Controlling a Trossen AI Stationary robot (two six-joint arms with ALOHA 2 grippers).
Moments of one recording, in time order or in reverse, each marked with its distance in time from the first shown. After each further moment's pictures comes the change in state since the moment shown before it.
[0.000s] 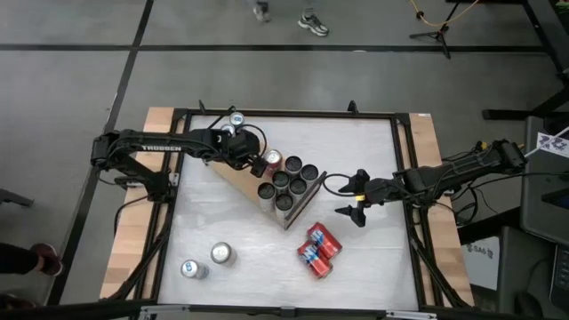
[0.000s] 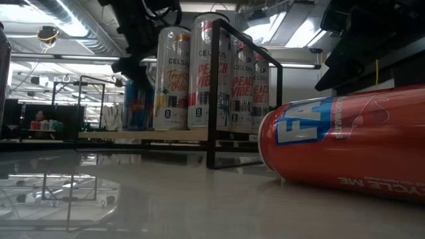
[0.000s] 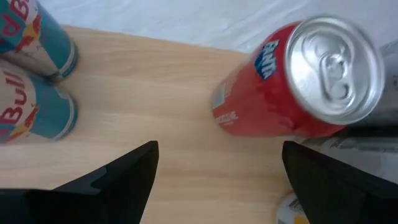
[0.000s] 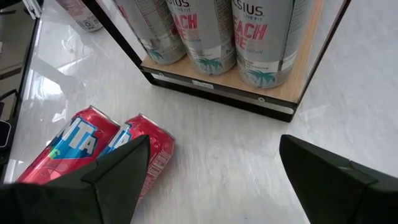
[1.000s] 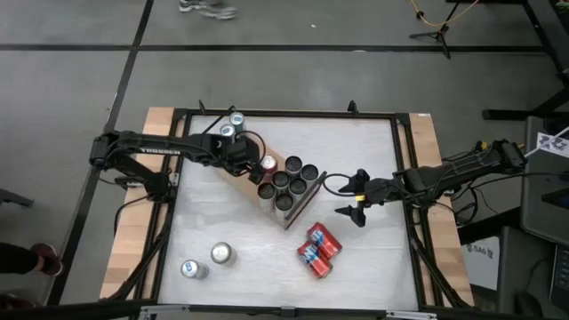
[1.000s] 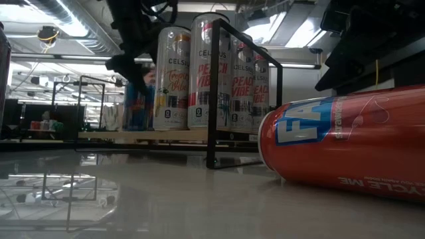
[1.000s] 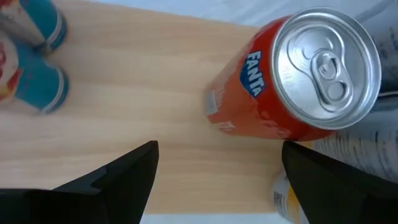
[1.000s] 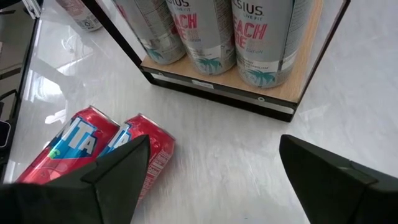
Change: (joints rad) left arm -0.066 -0.007 0.000 -0.052 0.002 -0.050; right arm 0.000 0.000 0.000 0.000 0.000 0.001
